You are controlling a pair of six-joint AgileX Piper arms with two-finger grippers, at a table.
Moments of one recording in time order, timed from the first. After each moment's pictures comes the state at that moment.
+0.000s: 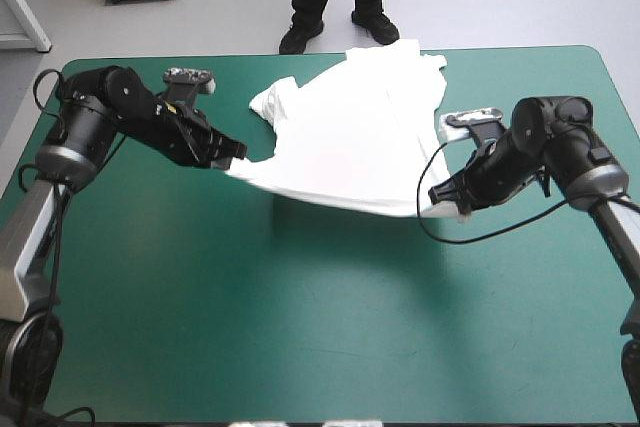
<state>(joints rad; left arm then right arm) -0.17 1.60 -1.59 -0.33 1.25 0.20 0.22 1.53 -1.38 0.16 1.23 -0.14</state>
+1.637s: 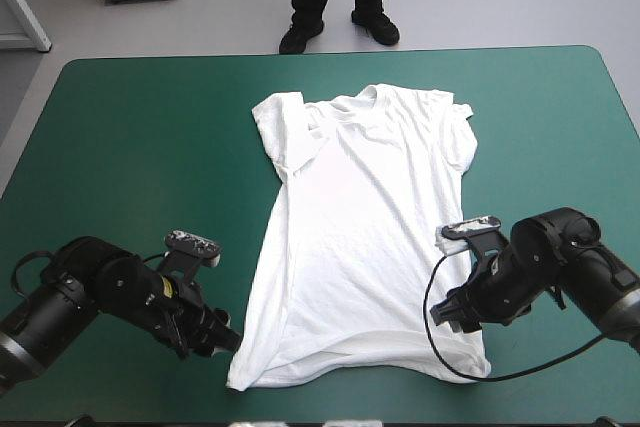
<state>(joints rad) -0.51 1.04 -0.86 -0.21 1.23 -0.05 0.43 1.17 -0.90 0.16 1.22 0.03</state>
